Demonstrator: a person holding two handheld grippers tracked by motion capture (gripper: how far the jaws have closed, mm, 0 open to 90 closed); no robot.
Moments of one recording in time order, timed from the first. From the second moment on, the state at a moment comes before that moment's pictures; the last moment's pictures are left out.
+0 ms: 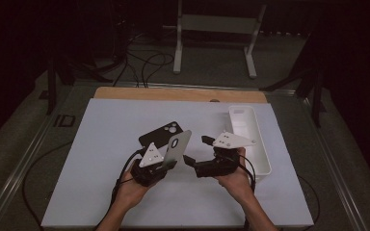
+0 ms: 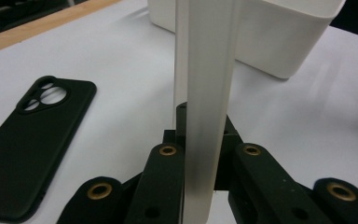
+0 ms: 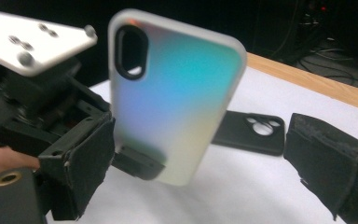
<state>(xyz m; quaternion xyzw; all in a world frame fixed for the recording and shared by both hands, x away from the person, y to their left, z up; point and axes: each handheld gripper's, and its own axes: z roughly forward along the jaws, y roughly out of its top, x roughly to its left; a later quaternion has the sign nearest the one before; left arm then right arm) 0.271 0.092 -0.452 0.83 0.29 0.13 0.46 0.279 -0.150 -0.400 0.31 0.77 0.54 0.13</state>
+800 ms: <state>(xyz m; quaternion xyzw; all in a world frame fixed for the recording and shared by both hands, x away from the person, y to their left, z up) 0.263 0.078 -0.454 0.83 0.29 0.14 0.45 0.287 -0.113 -0.395 0.37 0.73 0.56 0.12</state>
